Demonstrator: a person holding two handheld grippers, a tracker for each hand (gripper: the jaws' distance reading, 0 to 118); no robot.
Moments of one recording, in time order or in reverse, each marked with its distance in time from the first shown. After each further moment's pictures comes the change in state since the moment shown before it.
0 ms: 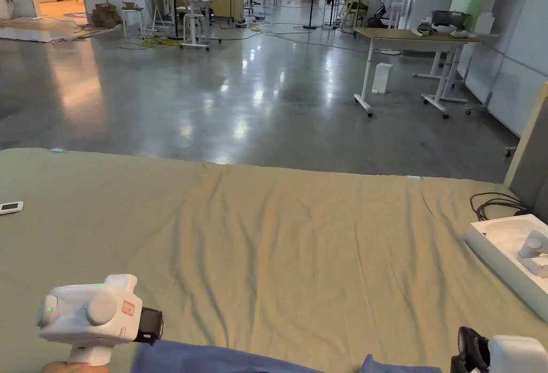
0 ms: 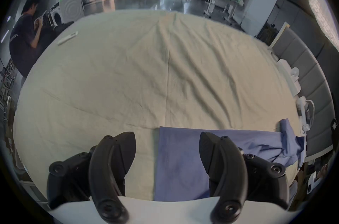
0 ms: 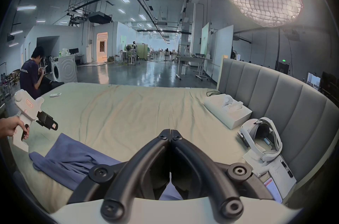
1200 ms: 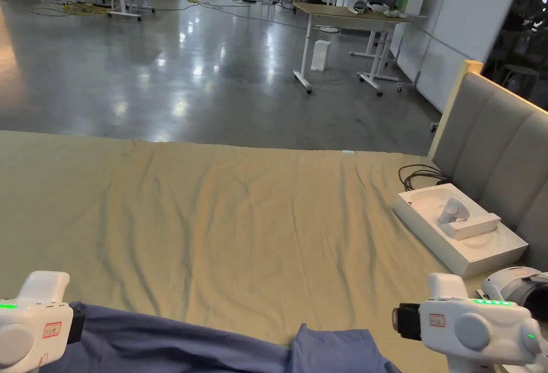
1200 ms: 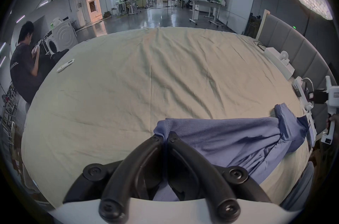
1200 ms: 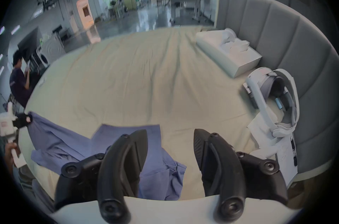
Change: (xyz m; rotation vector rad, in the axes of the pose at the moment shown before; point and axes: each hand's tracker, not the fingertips) left arm 0.042 -0.044 0.062 0.181 -0.007 -0.160; right arm 0.097 -0.018 -0.143 -0.601 0.042 -0.085
